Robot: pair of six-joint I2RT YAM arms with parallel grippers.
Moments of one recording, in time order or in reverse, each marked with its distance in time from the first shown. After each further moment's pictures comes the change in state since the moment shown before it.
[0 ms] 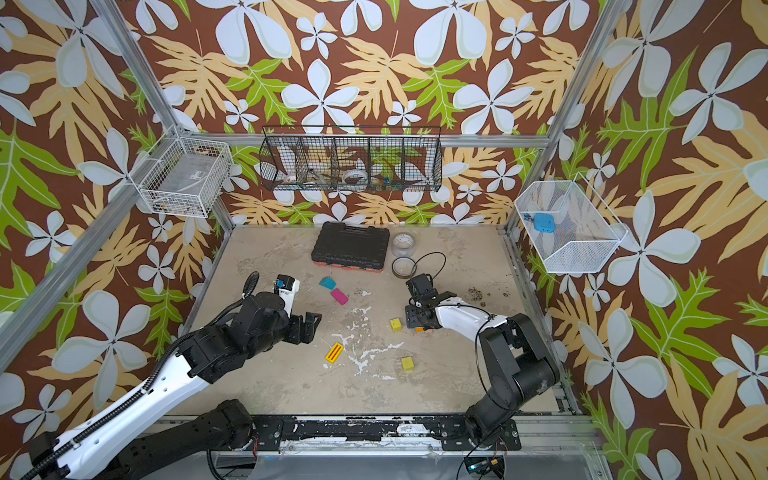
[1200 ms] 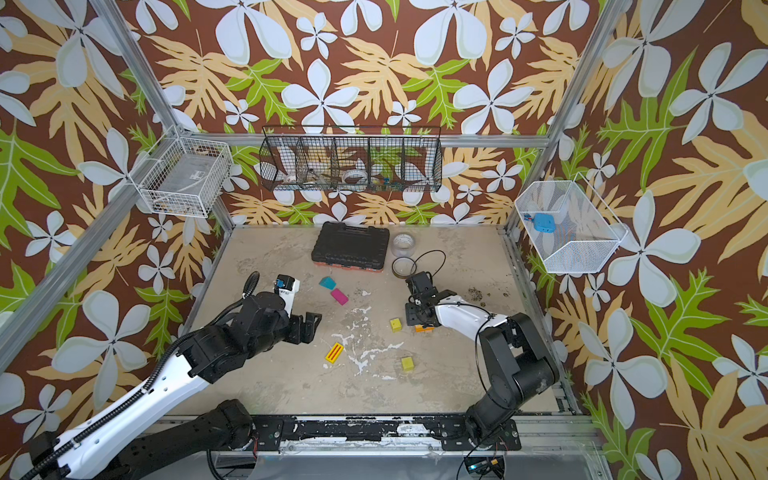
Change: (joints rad) left arm 0.000 0.002 0.000 0.000 0.000 -0.003; right arm 0.000 0.005 0.019 0.005 -0.003 0.000
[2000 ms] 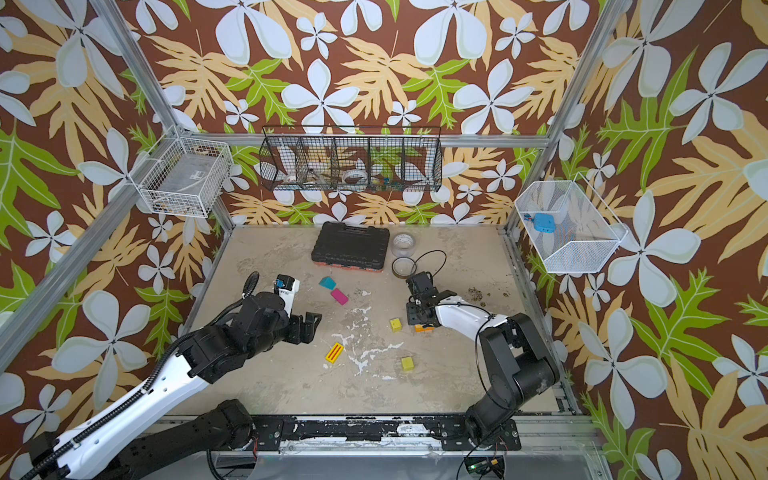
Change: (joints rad) left arm 0.000 -0.002 0.000 0.000 0.001 0.000; right arm -0.002 -0.001 -0.006 0.012 0.010 0.003
